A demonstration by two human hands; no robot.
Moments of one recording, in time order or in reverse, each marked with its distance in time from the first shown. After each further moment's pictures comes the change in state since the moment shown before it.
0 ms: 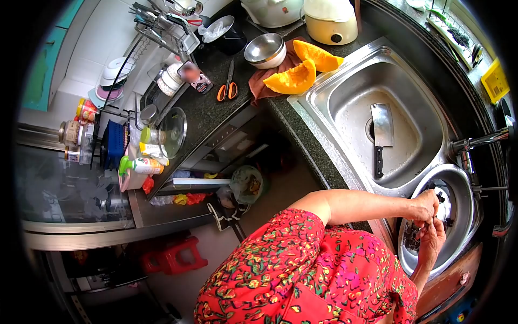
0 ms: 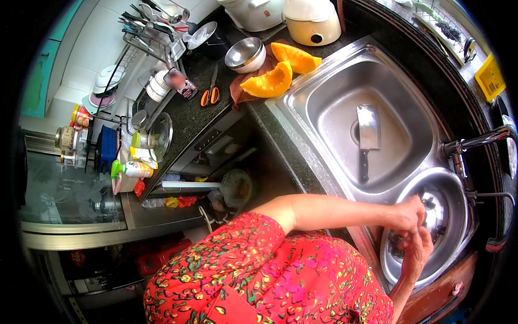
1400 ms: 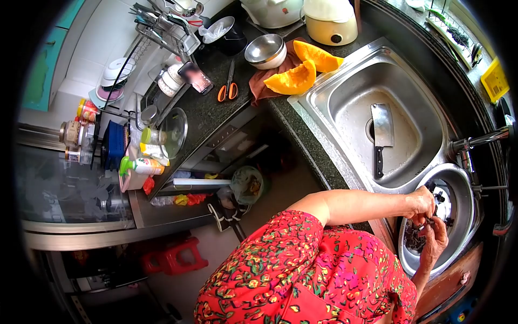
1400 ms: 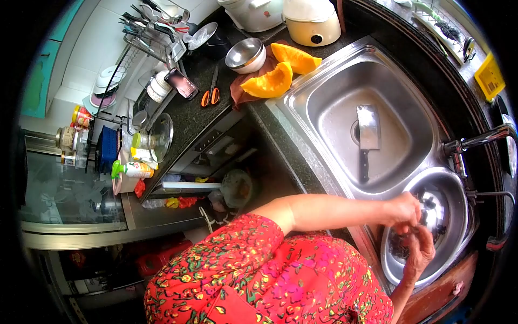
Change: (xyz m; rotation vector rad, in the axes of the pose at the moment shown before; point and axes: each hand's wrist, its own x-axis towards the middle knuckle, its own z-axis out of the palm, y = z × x) left_hand 0.011 -0.020 -0.004 -0.336 0.039 -0.154; right_hand -0.006 -0.007 -0.005 -0.282 -0.167 -0.238
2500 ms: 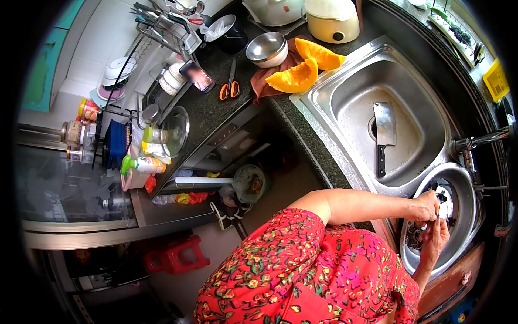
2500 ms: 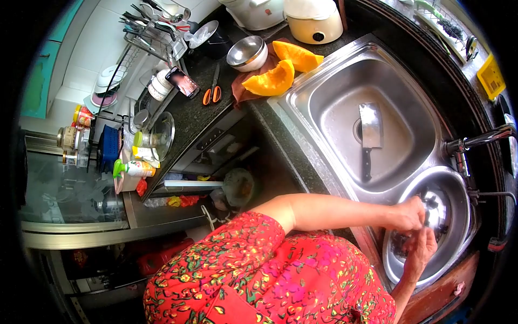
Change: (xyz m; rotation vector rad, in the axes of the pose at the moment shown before) left_hand -0.010 0.004 0.010 0.260 -0.019 0.154; right_hand 0.007 0.015 -0.002 0.154 0.131 0.168
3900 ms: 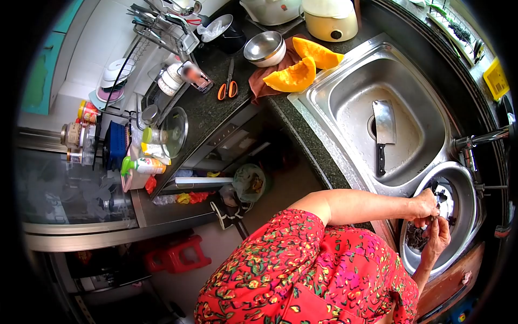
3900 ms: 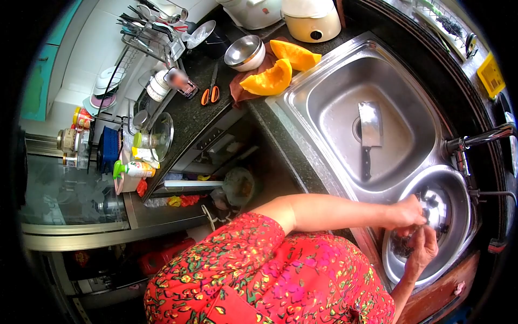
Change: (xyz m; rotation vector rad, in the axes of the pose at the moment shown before) left_hand 0.008 -0.013 0.000 -0.219 -0.011 -0.105; right_hand -0.001 -0.002 0.003 -0.215 0.071 -0.196
